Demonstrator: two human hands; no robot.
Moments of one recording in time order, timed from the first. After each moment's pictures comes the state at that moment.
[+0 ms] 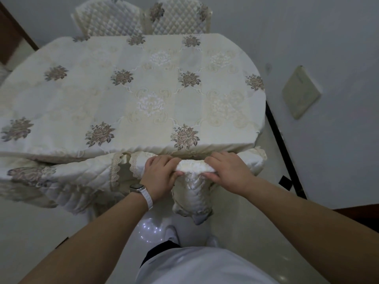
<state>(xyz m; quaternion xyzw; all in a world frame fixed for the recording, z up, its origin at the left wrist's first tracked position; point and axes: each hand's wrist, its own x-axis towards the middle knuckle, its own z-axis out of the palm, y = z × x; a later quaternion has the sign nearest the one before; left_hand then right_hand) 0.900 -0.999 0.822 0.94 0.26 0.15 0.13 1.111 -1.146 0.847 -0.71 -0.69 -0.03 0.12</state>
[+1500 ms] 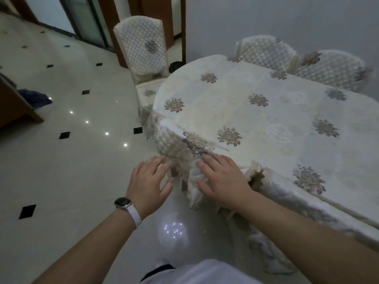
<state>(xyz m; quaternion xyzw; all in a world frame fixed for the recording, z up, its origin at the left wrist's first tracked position) 0.523 -0.984 0.882 0.81 0.55 0.22 0.00 0.767 -0.985 0.909 -0.51 -0.85 -0.04 0.15</state>
